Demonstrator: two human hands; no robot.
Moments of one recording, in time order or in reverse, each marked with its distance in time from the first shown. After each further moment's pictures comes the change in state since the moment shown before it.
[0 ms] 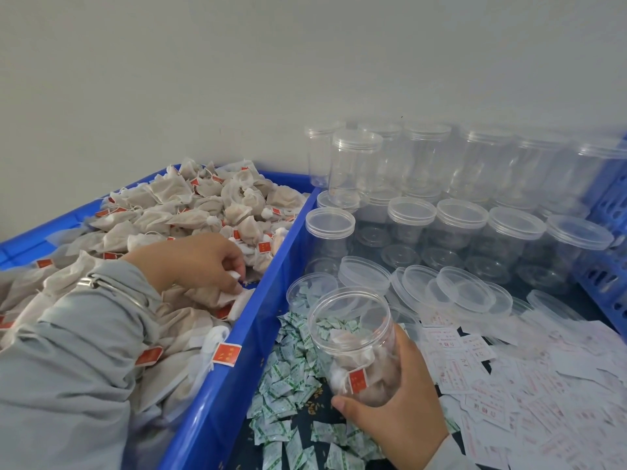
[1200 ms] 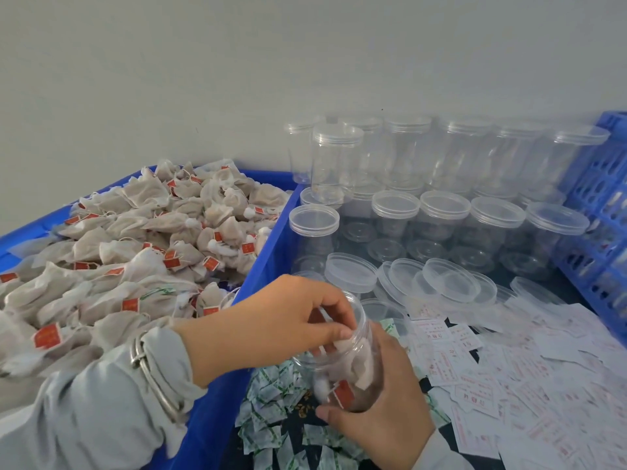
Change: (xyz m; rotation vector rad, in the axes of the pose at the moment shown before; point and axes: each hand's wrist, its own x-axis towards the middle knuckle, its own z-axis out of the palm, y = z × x) left_hand -0.040 0.112 0.046 -0.555 0.005 0.467; right_hand 0.004 0.006 0.006 -0.001 -0.023 0.024
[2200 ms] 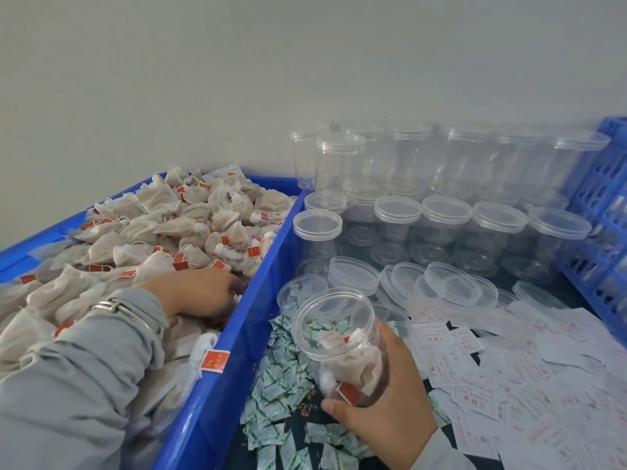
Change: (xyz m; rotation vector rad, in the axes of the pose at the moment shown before) left_hand 0.006 -0.095 -0.076 0.624 -0.186 -0.577; right_hand -0.004 -0.013 -0.008 -0.018 -0.024 0.033
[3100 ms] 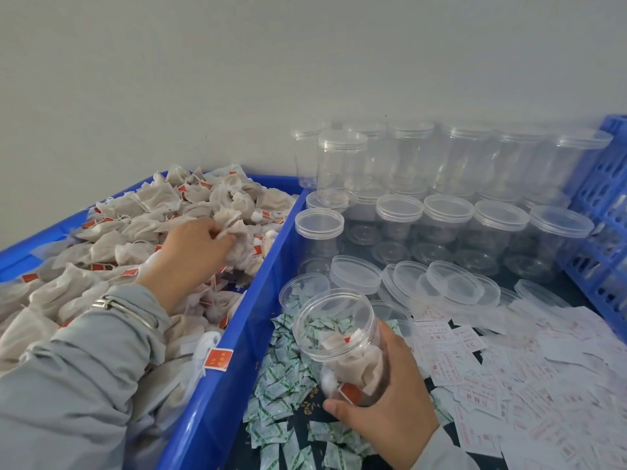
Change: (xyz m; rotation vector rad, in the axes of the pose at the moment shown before) left_hand 0.003 -0.005 -0.013 -0.428 0.811 -0.171; right_hand -0.002 0.006 0.002 -0.006 0.011 0.010
